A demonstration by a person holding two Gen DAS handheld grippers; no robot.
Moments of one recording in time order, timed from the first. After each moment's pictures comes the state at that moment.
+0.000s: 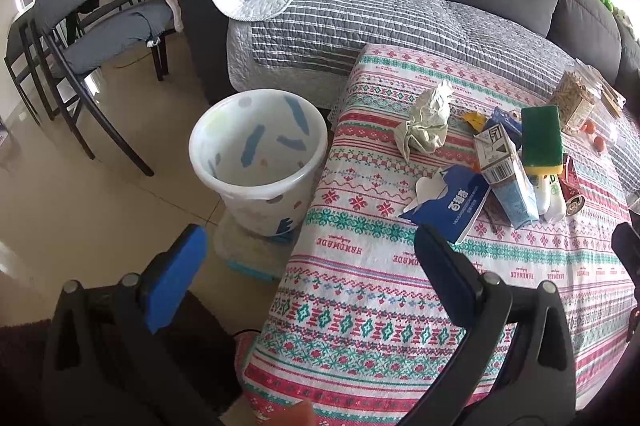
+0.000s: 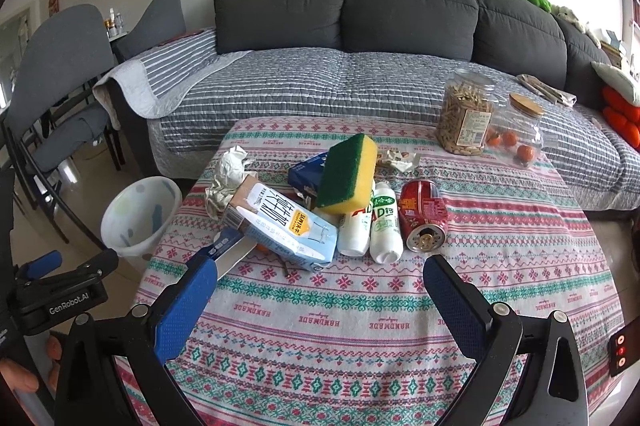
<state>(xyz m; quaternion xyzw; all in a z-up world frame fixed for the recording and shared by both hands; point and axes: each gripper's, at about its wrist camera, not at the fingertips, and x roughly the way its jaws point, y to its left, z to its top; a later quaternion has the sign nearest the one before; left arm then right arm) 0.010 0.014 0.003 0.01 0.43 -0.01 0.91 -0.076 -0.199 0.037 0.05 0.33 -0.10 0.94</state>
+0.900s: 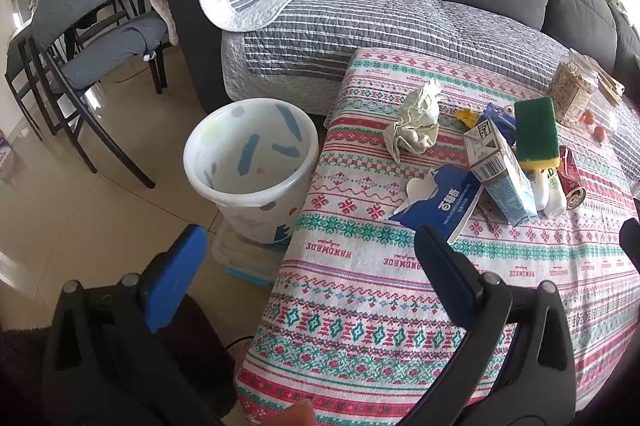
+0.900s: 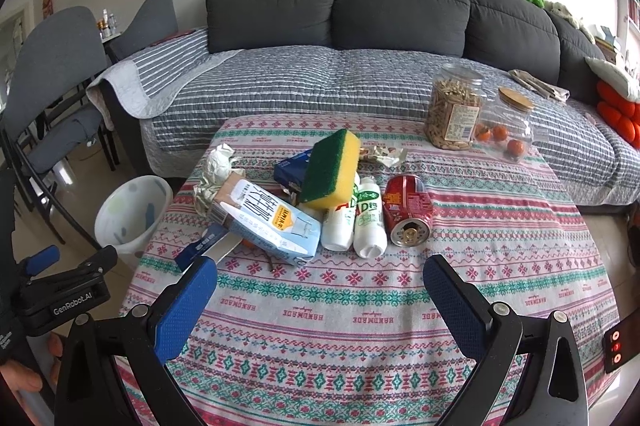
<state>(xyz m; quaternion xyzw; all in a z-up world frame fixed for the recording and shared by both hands) 0.007 -0.001 0.004 0.03 0.41 -0.01 0.91 -0.081 -0.212 0.038 0.05 0.34 -0.11 0.93</state>
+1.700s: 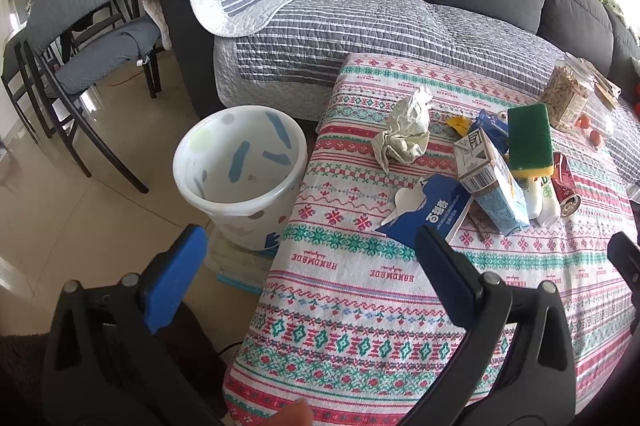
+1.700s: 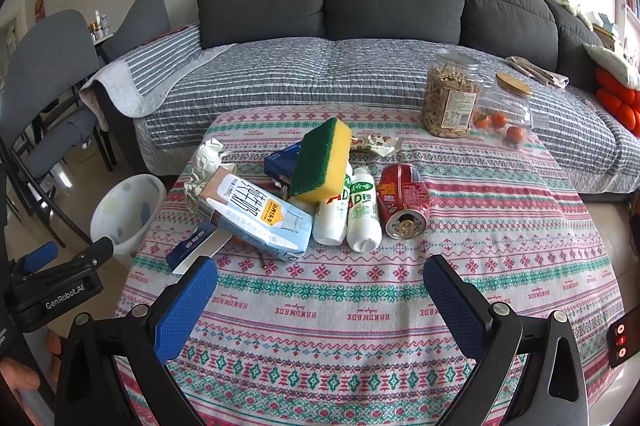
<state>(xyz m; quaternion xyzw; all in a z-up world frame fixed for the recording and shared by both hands) 0.013 -0.011 0.007 0.03 0.40 -0.02 0.91 -0.077 -0.224 0.030 0.07 0.35 -0.11 0.93</state>
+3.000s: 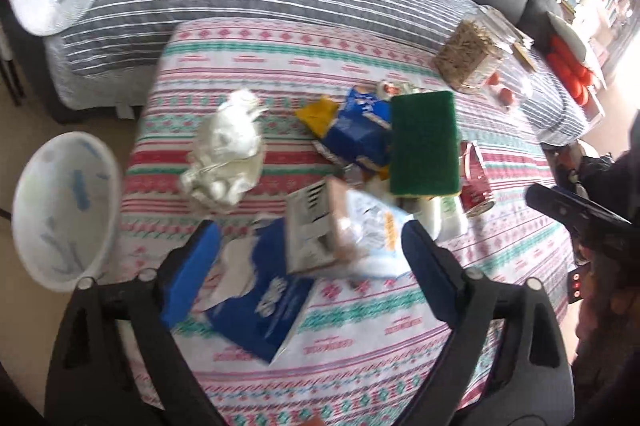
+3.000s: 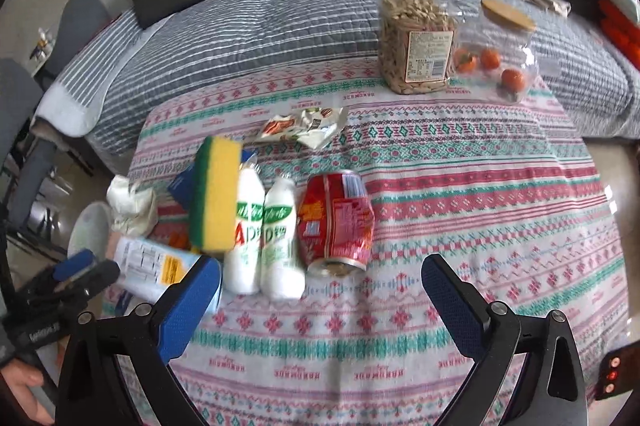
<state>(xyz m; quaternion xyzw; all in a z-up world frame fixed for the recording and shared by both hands) 0.107 -0.115 -0.004 0.01 0.50 -0.25 0.83 0.016 -0.356 0.015 0.17 0.47 -0.12 0.86</state>
